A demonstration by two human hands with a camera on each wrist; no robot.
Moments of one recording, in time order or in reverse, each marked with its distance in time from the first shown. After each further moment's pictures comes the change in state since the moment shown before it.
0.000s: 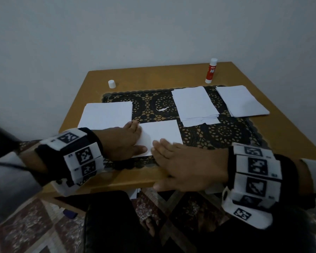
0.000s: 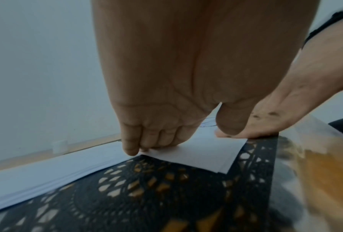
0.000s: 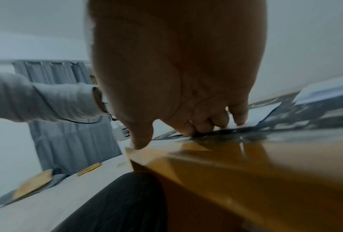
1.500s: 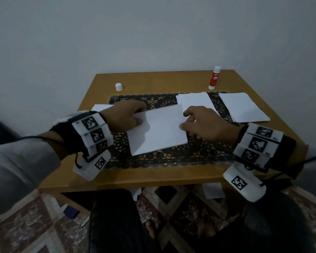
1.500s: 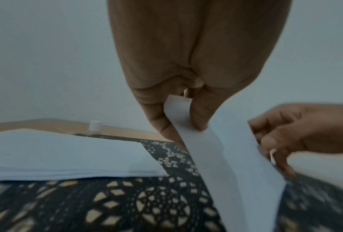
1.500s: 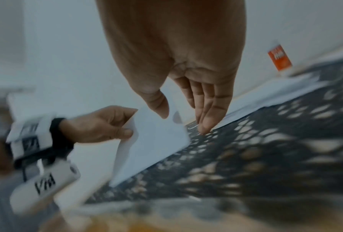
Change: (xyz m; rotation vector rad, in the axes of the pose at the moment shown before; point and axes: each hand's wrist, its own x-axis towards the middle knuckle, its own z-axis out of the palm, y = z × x) left_hand 0.011 -0.036 -0.025 -0.412 0.571 0.145; right_hand 0.005 0.060 -0.029 0.678 0.640 0.371
